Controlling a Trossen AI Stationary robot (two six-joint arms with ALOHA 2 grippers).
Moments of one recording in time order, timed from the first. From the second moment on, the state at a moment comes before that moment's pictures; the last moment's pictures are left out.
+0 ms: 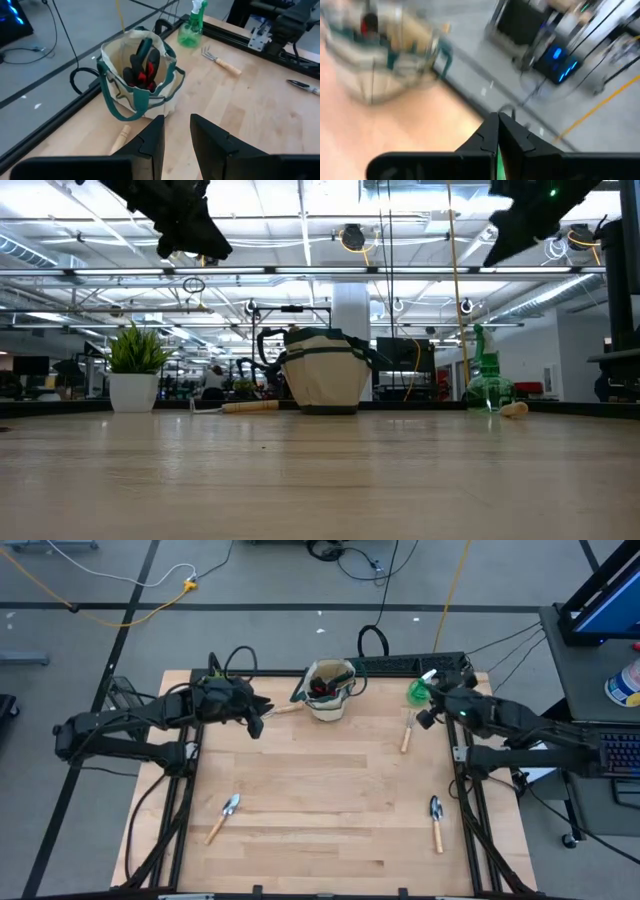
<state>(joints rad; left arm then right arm) 0.27 0.95 0.86 -0.39 -0.17 -0.22 -0.27 0.73 0.83 -0.75 0.69 0.06</state>
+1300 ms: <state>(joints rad) 0.34 0.95 0.86 -0.39 -0.05 -0.16 -0.72 1.06 0.86 -0.73 0.53 -0.77</state>
